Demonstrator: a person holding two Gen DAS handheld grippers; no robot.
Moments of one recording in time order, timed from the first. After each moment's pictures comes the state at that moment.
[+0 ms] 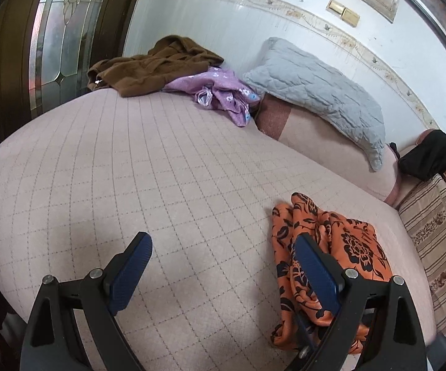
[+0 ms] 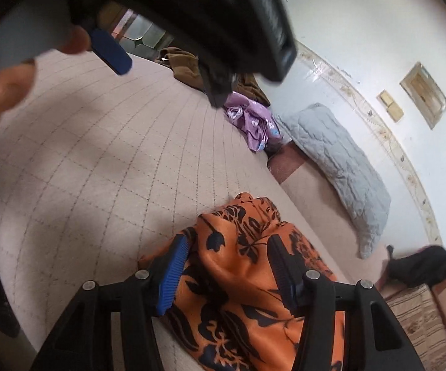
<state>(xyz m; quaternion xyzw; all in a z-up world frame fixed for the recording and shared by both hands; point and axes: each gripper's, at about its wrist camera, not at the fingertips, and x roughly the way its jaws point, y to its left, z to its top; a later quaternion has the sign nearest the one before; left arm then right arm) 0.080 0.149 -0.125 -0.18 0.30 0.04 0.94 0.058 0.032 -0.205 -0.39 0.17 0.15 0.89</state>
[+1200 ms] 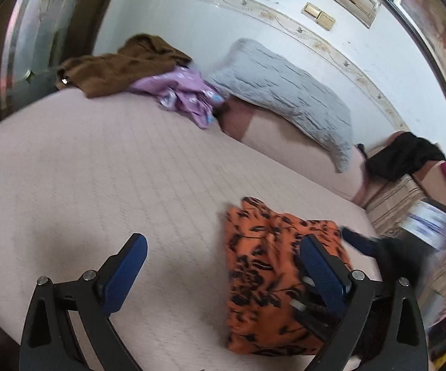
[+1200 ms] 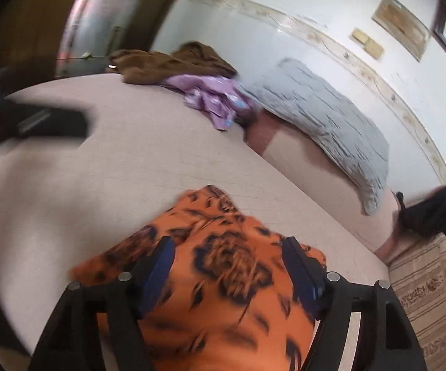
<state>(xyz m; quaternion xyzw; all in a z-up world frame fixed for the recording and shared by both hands) 0.090 0.136 -0.111 -0.21 0.29 -0.05 0.93 0.134 -0.007 -0.134 -0.29 0.26 0.12 0.91</state>
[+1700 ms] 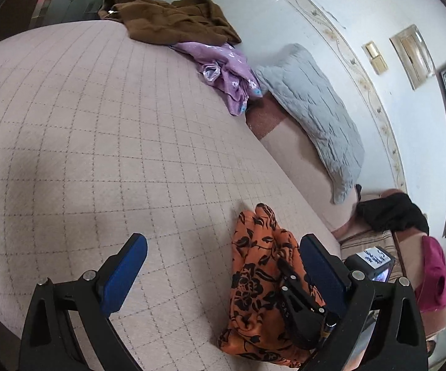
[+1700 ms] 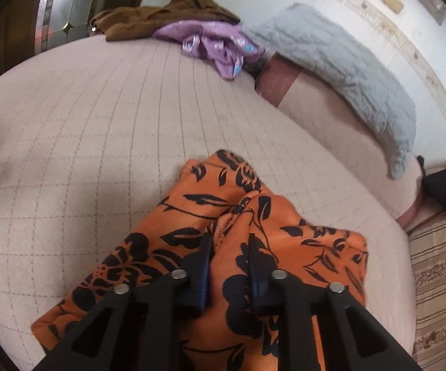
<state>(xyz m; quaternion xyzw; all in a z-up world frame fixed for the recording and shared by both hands) 0.095 0.205 -0.139 -0.38 0.32 -0.03 0.87 0.177 0.008 -0.166 -0.27 0.35 0.10 0.89</state>
